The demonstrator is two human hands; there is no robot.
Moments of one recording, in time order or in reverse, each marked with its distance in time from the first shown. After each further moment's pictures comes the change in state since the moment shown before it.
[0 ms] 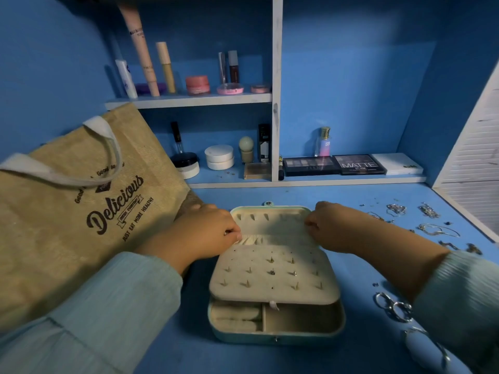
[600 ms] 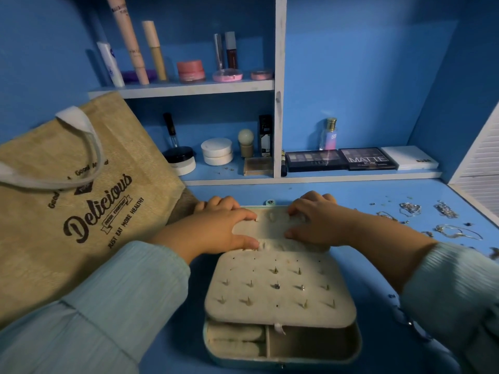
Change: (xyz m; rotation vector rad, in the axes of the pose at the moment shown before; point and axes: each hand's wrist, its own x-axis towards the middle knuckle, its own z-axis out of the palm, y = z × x) left_hand 0.033 -0.002 0.009 -0.162 -0.114 -0.024; right_hand 0.024 -0.013 -0.004 0.165 -0.051 -0.115
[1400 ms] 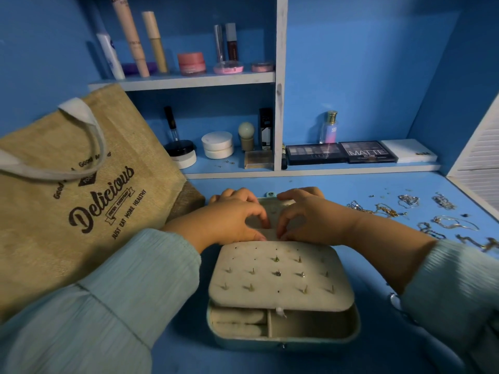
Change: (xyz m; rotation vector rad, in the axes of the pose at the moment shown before) left_hand 0.001 0.014 -0.001 -0.106 0.050 0.086; right_hand -0.021 -0.017 0.001 0.200 0.023 -0.210
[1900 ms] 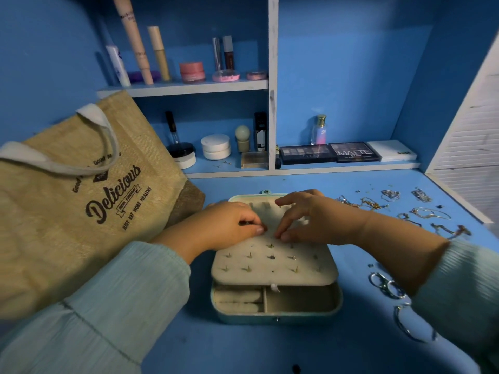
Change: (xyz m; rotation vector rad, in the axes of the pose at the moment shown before) left_hand -0.030 0.007 0.004 -0.160 0.043 0.053; right_hand -0.038 -0.015 -0.005 0.024 0.019 -0.059
